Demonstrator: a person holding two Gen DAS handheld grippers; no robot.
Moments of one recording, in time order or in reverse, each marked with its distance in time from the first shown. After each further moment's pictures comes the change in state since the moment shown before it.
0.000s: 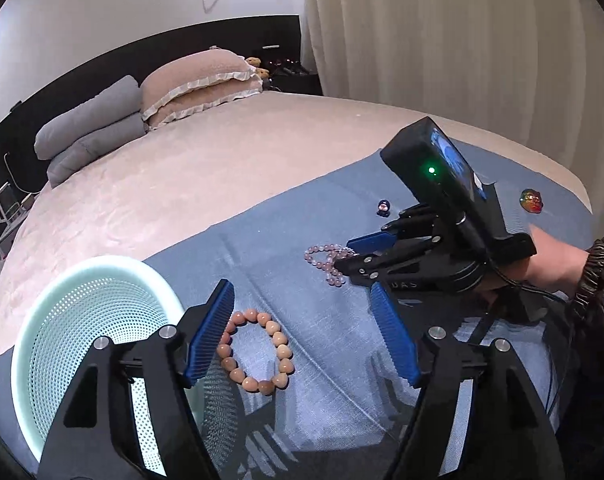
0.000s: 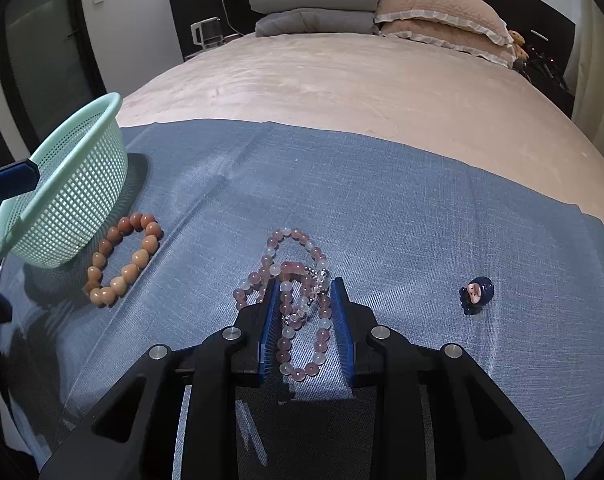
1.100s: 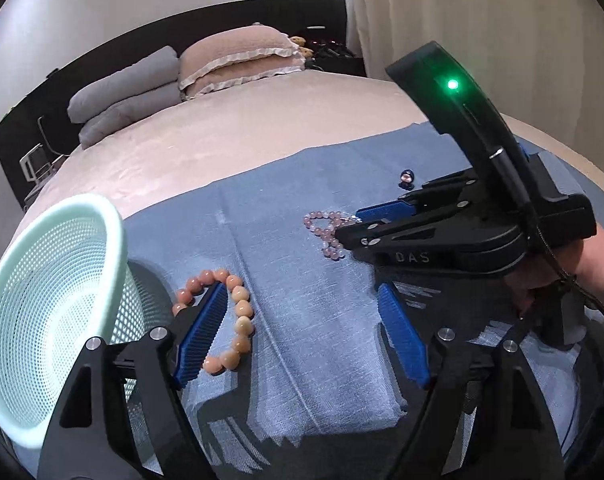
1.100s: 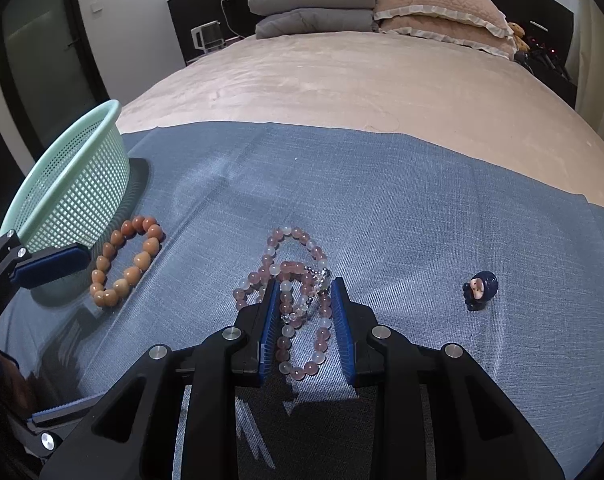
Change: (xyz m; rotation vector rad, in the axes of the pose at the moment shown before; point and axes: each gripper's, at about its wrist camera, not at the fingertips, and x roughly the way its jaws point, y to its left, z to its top) left arm 0.039 -0.038 -0.028 -0.132 0.054 0.190; right arm 0.002 -0.008 -0.002 0.025 0.000 0.036
